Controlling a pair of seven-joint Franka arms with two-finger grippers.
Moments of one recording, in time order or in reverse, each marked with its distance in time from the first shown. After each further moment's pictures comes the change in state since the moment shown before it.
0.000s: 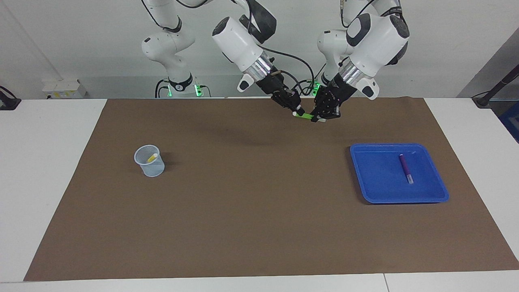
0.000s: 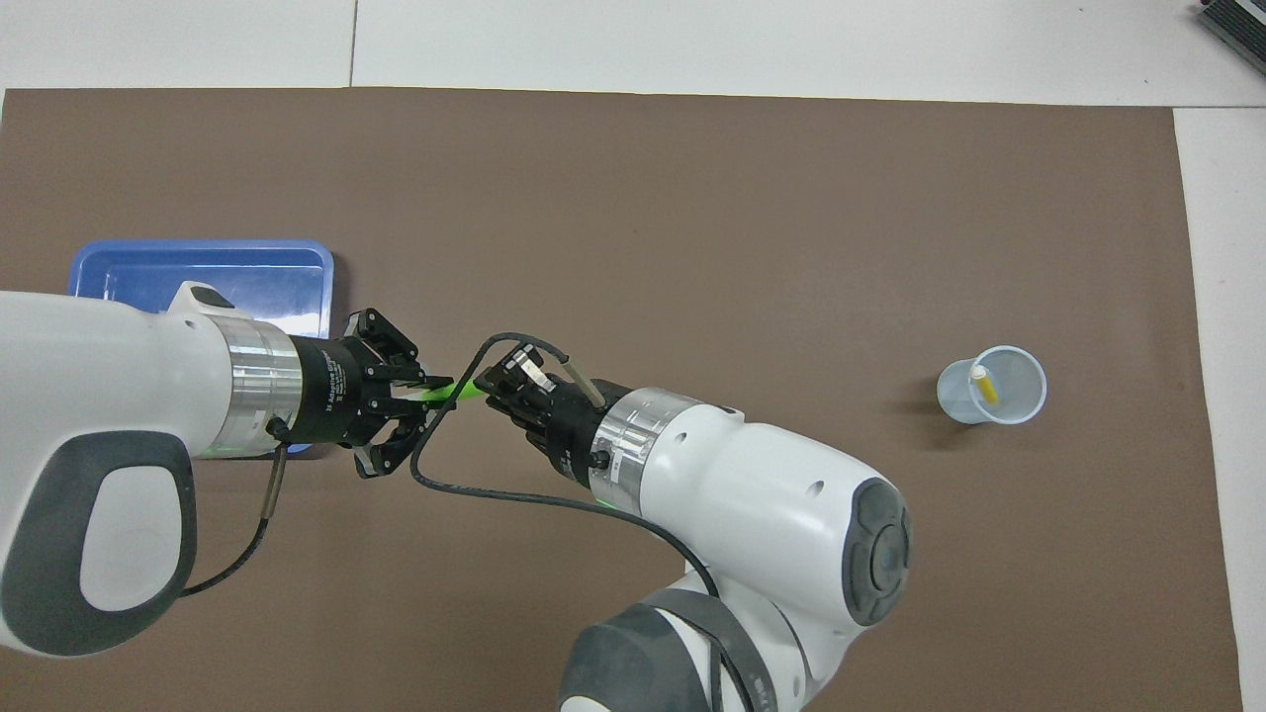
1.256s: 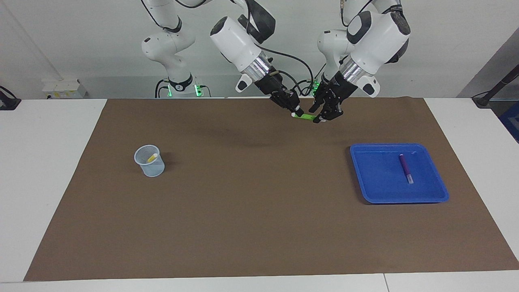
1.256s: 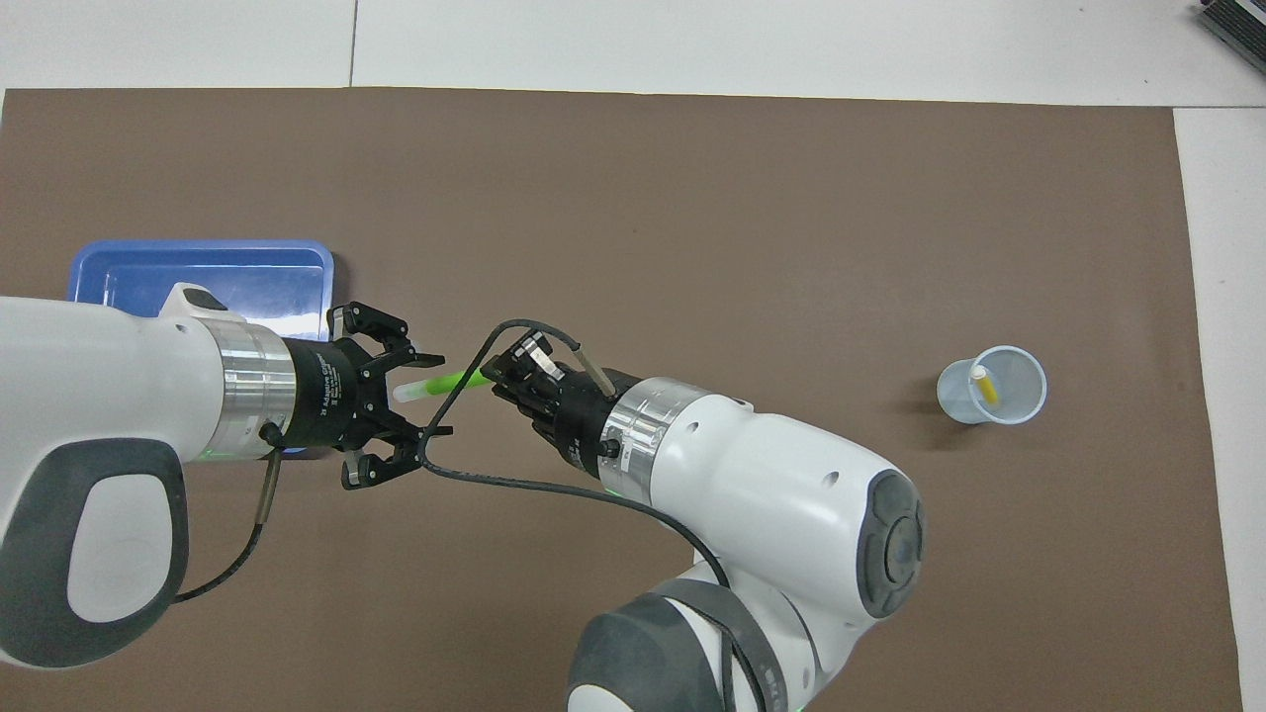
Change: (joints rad) left arm 0.000 -0.014 0.001 0.000 0.000 -0.006 0.001; right arm -0.007 0.000 -0.007 0.009 0.000 0.001 0.000
